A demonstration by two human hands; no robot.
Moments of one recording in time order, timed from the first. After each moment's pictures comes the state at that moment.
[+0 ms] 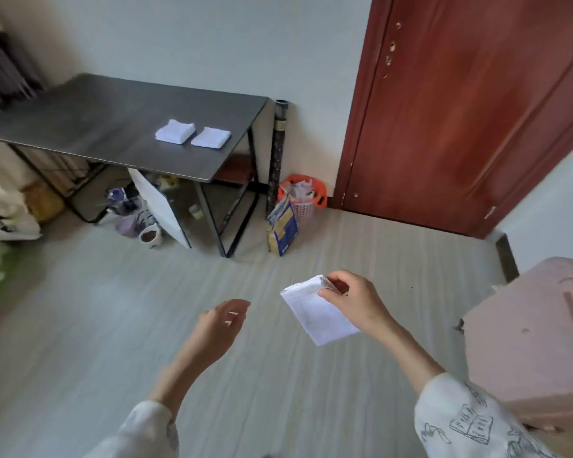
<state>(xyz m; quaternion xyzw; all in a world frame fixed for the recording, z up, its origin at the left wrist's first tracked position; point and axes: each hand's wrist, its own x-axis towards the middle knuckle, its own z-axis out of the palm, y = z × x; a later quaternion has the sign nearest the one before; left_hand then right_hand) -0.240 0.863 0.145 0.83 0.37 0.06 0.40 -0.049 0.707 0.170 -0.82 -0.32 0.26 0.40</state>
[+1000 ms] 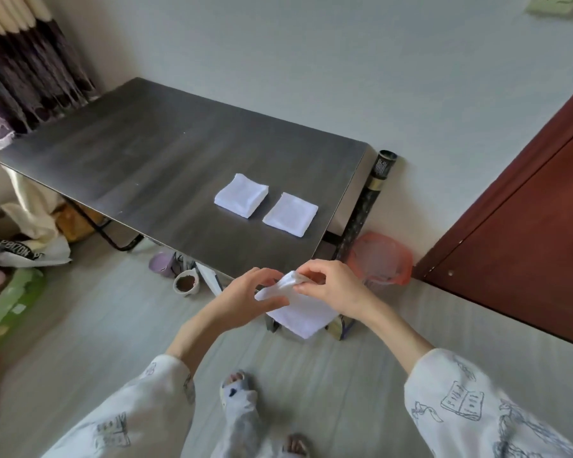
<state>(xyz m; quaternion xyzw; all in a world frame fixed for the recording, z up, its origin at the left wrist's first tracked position) -0.029 1.388 0.166 0.85 0.31 0.01 0.43 0.134 1.285 0.177 -0.71 -0.51 0.36 0.34</state>
